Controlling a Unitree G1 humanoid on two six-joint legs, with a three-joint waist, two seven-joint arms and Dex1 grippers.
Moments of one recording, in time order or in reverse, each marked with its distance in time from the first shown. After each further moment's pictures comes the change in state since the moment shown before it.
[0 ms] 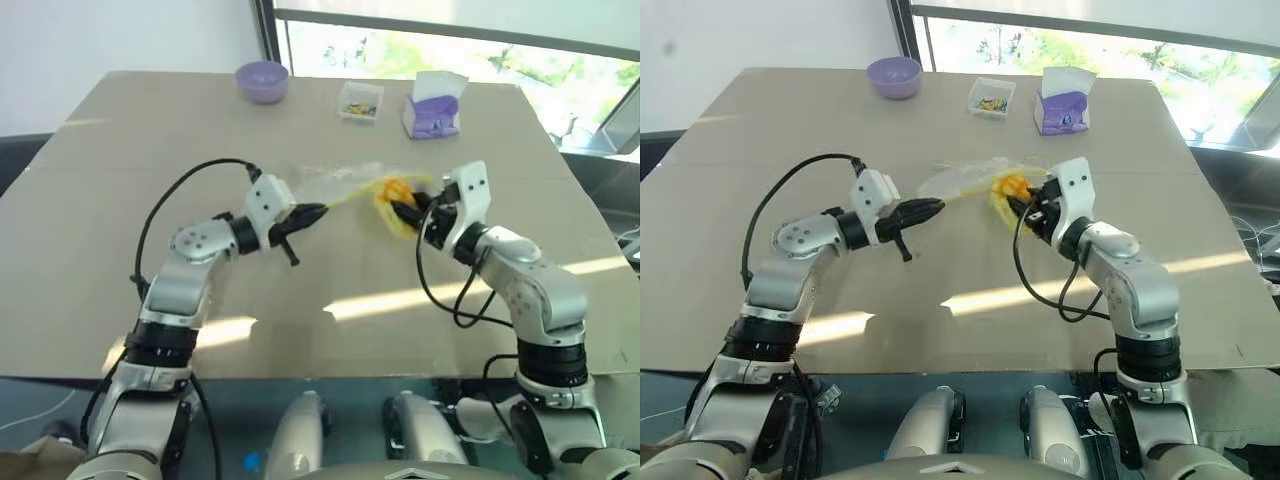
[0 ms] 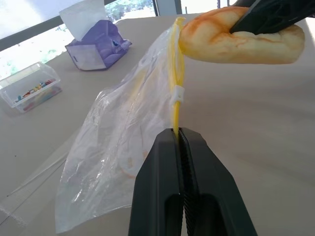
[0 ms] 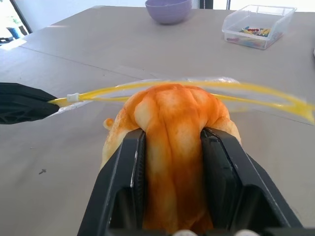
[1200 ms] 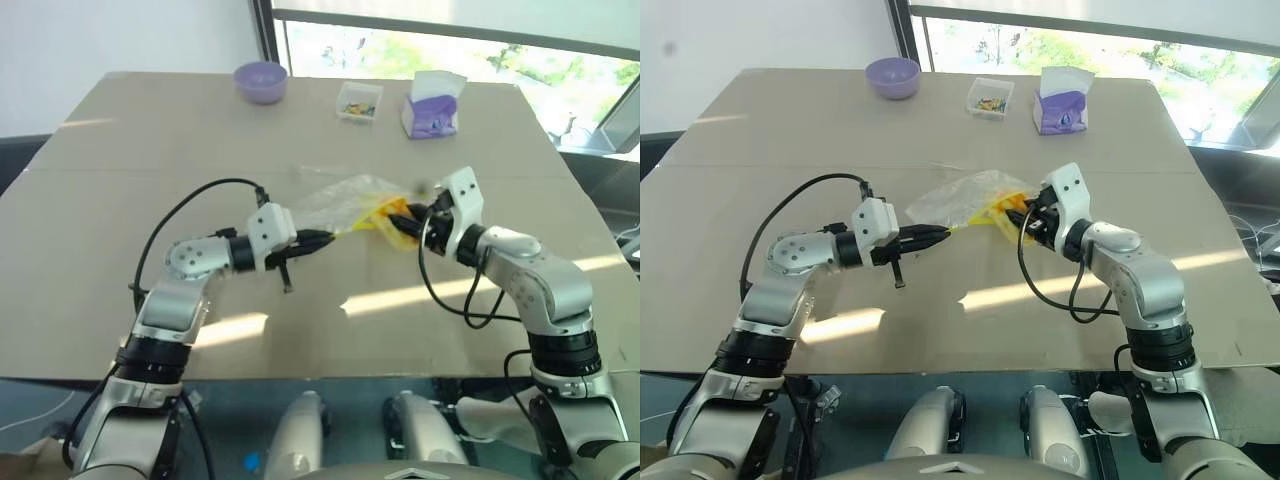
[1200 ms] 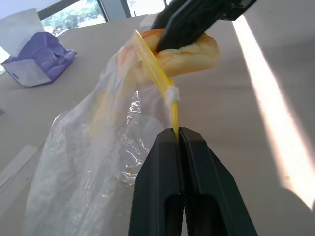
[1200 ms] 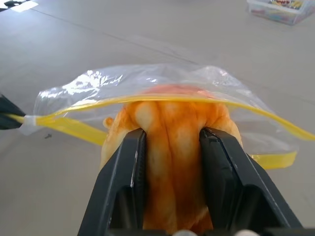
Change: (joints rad) left arm 0.083 0.066 -0.020 -0.040 -0.025 -0.148 -0.198; right arm -0.046 -0.112 0.072 0.082 0.045 0.000 0.063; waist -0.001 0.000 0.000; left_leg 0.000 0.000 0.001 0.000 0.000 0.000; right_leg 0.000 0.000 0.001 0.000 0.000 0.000
